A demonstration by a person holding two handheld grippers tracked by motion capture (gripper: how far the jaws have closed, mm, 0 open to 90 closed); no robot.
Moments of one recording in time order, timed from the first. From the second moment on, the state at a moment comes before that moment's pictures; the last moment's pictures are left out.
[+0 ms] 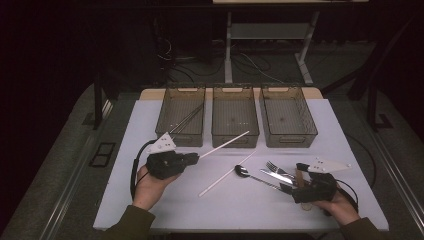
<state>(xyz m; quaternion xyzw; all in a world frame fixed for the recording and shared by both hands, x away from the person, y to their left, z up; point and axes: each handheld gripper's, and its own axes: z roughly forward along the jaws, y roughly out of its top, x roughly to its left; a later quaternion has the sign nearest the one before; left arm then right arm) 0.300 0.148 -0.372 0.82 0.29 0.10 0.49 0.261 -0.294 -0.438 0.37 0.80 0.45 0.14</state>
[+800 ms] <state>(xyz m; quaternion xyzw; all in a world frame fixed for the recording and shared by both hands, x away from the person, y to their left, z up) 0.352 0.156 -0.346 0.81 0.31 0.12 0.48 0.261 -0.296 -0.438 0.37 0.80 0.45 0.14</state>
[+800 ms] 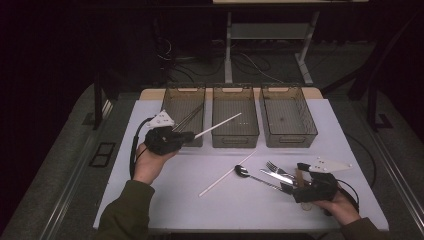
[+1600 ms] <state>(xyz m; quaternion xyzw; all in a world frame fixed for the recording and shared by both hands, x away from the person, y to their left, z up) 0.412 0.186 -0.325 0.80 0.39 0.20 0.42 0.260 -0.298 -0.437 0.38 0.79 0.45 0.15</state>
